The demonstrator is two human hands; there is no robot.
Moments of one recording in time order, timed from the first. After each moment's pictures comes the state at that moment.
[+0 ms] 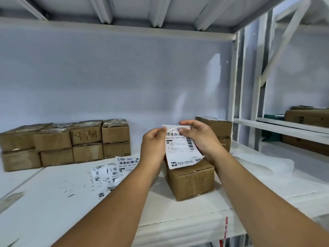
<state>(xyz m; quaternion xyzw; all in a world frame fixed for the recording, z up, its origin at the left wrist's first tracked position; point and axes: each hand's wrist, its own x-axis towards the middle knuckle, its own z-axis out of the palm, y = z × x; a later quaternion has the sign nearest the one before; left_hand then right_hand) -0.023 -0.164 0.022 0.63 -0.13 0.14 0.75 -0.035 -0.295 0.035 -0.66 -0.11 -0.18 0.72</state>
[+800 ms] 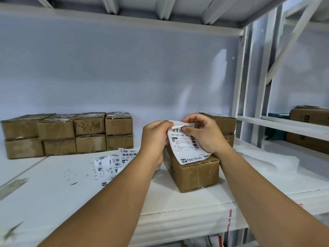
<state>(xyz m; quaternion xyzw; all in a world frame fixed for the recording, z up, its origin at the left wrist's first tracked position) -0.038 -0.157 0.030 0.56 -0.15 0.08 0.81 -0.035 -0.295 0.030 -0.75 -0.17 -0.27 0.58</state>
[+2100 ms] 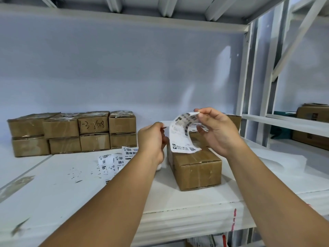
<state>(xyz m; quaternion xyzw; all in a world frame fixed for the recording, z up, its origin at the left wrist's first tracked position) -0.017 -0.152 0.023 0.48 -0.03 0.07 0.88 -0.046 -0.302 0.035 -0.56 -0.19 -0.18 0.79</state>
